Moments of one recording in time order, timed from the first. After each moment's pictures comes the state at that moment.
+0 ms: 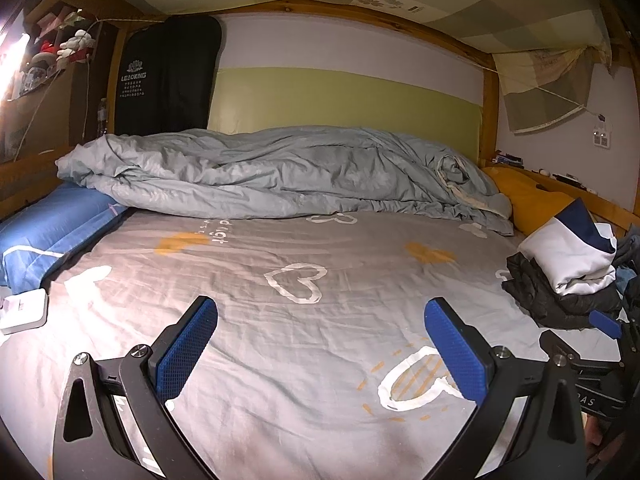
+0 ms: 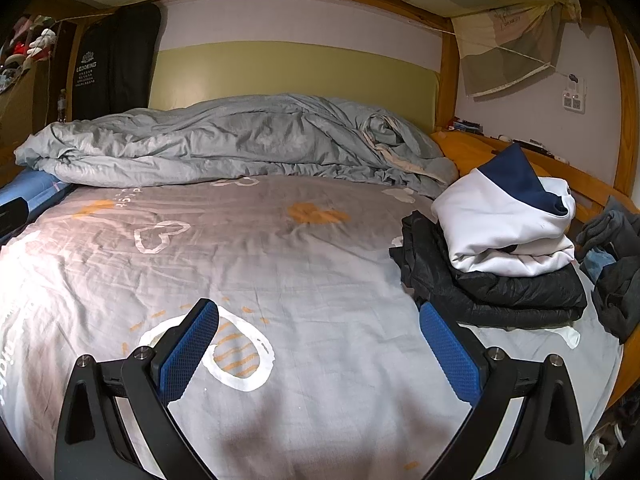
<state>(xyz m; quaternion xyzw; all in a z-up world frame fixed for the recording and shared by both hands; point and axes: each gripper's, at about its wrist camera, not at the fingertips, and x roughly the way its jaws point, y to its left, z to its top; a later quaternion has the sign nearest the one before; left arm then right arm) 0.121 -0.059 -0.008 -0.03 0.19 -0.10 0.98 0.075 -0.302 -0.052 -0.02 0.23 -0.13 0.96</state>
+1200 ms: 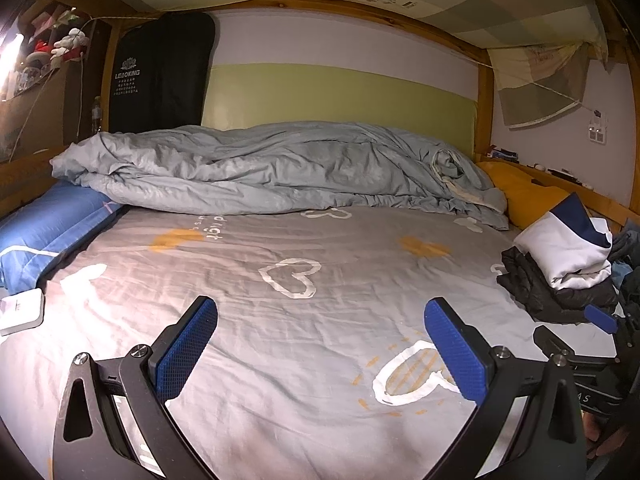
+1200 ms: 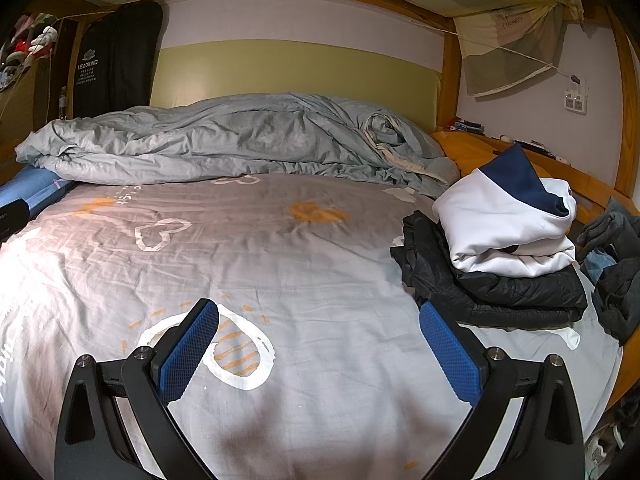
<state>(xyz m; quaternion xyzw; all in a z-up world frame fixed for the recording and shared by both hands) 0.120 -0.065 -0.008 -0.02 0.19 -0.11 0.97 0.076 -0.304 -0.051 -0.02 0.24 -0.13 0.96</state>
